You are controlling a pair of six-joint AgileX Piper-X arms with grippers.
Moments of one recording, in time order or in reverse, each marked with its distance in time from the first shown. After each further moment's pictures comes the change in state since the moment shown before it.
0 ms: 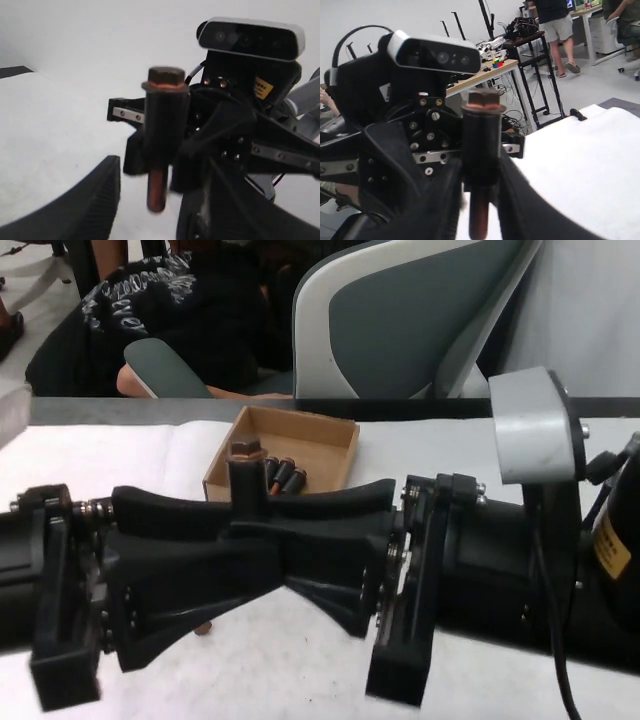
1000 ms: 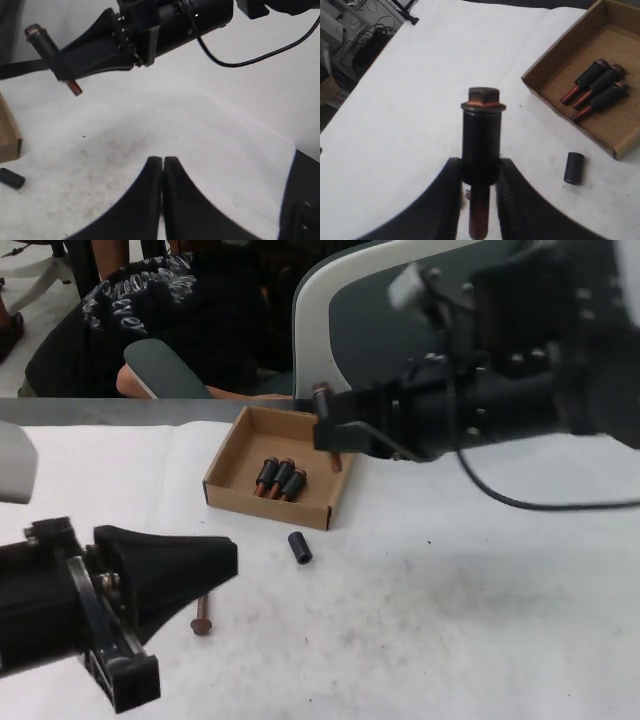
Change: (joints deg) left arm 0.0 -4.6 0.1 13.7 -17.7 13.6; right arm -22.1 26.7 -34.1 46.4 -4.3 -1.1
